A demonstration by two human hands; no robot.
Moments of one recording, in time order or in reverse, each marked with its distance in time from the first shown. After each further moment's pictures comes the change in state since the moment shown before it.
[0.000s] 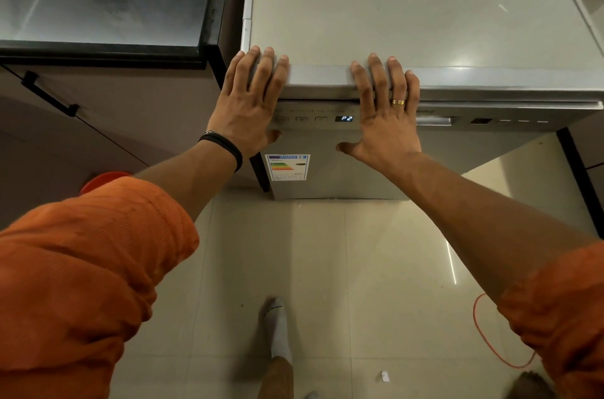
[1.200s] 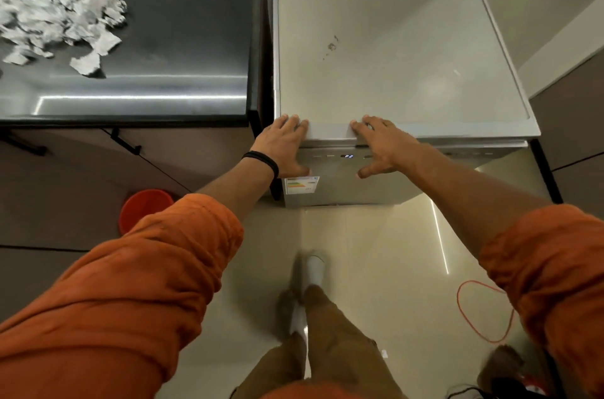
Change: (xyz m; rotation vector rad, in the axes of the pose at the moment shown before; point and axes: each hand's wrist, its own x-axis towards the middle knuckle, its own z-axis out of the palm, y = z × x) left_hand 0.025 -0.018 -0.102 -0.333 -0.533 -0.007; right_hand 0.044 0.010 -0.132 0.145 -0.695 -0.068
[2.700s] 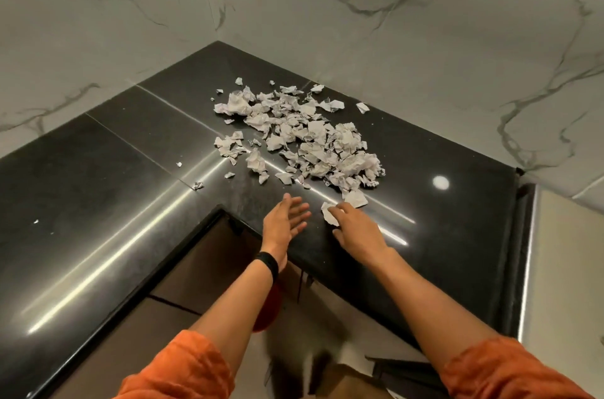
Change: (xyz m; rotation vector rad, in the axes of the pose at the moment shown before) left_hand -0.107 -0.429 -0.061 -1.993 0.985 -0.873; right_hand 0.301 -0.462 -0.152 0.025 0.241 -0.612
